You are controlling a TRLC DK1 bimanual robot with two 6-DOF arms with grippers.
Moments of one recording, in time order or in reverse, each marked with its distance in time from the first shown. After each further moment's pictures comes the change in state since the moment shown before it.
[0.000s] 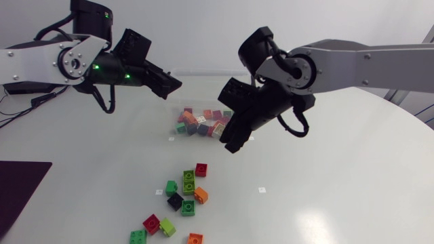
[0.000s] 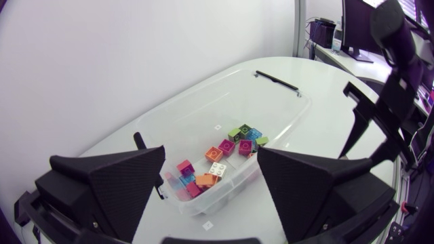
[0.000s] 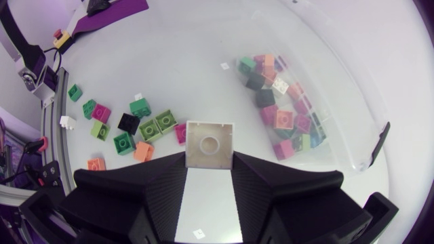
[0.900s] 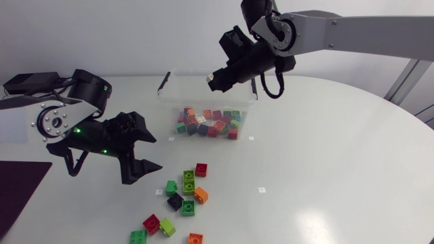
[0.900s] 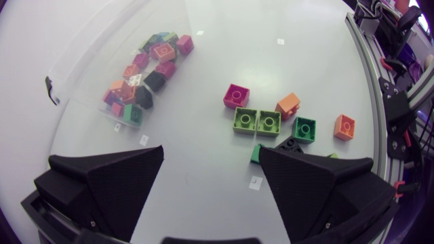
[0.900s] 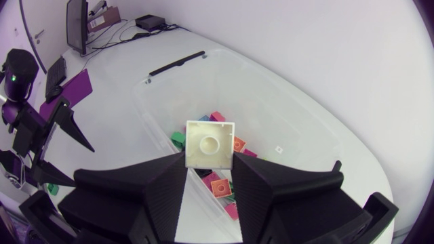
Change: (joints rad) left arm -0.001 -0.189 -0.394 -0.304 0.050 0.583; right arm -0.104 0.235 0.365 0.165 0.012 0.265
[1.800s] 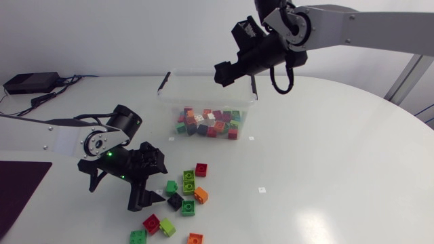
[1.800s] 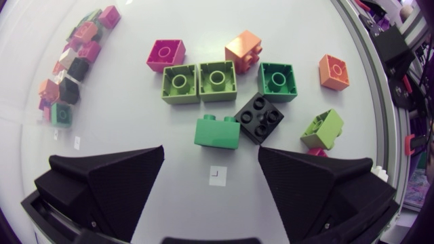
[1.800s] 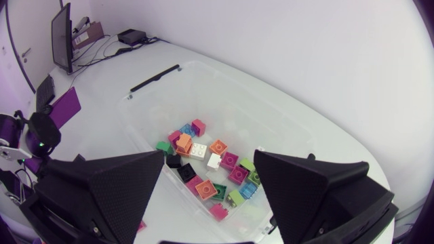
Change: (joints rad) left arm -0.077 0.221 -0.060 0.027 -0.027 0.194; right arm -0.032 -0.072 -0.049 0.044 0.047 0.065
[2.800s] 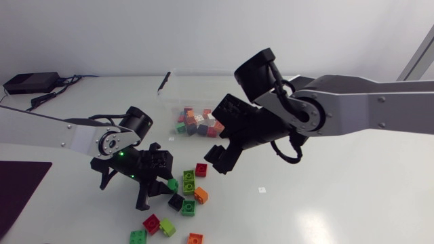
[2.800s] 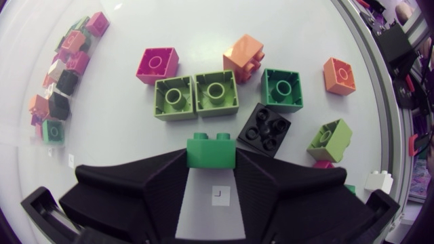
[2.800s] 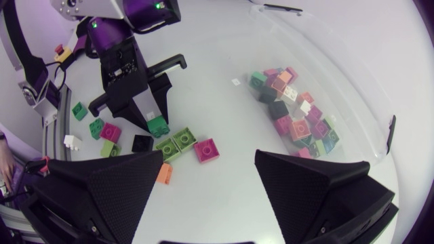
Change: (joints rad) left arm -0.044 0.074 0.040 0.026 0.003 0.007; right arm 0.237 -0.266 -0.548 0.068 -0.029 -0.172
